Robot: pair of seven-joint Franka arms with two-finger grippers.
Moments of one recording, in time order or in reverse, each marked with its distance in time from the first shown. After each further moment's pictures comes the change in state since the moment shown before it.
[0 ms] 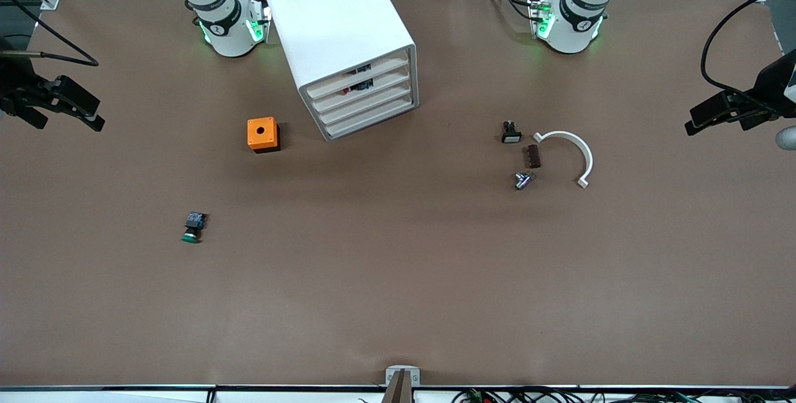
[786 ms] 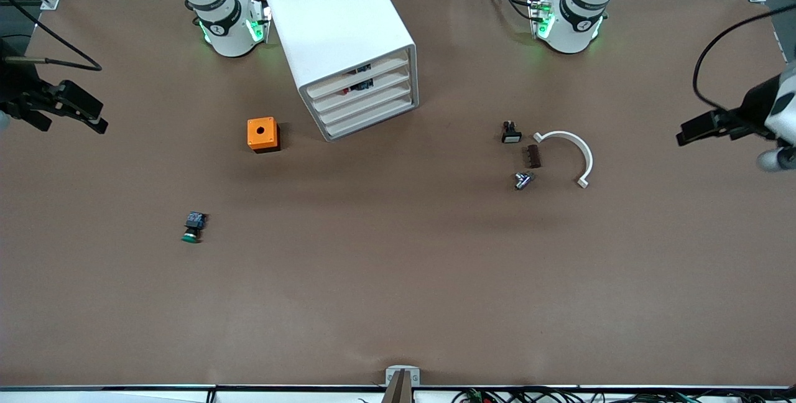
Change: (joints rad) left arm 0.011 0.100 0.002 -0.013 0.000 -0.011 0.000; right arm 0.000 0.027 0.000 -0.008 0.000 -0.005 -0.001
